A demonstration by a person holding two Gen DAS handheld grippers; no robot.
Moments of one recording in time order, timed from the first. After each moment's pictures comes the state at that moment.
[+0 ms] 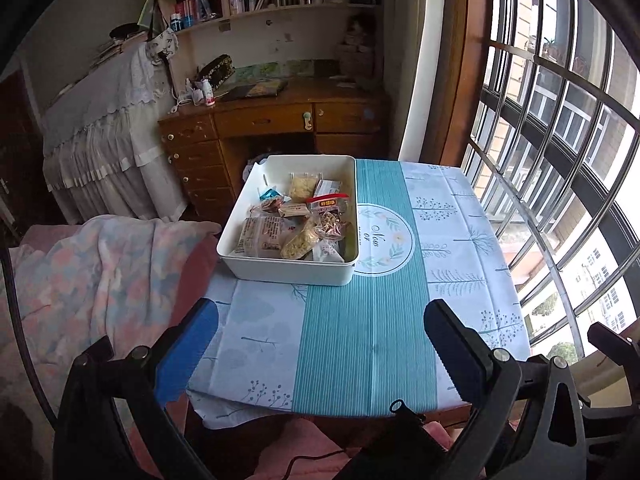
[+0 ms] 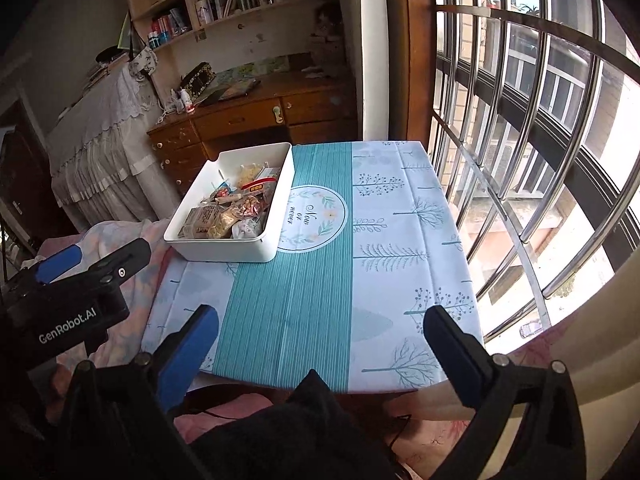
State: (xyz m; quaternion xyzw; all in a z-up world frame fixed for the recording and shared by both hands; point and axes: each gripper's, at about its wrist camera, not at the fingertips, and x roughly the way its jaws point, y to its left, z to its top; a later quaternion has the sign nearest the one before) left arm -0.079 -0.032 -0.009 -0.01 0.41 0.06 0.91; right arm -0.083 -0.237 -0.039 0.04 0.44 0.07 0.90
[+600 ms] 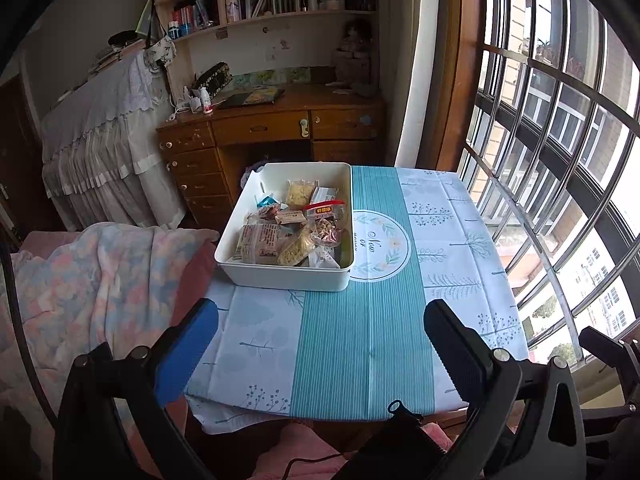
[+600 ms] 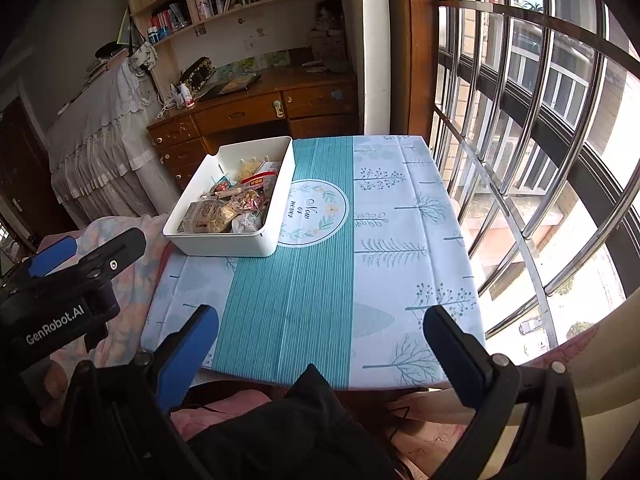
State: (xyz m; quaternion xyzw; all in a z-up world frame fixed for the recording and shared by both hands) left arm -0.079 -0.036 -0.006 0.00 0.40 0.05 0.92; right arm -0.083 -0.235 -0.041 0.04 0.44 0.07 0.89
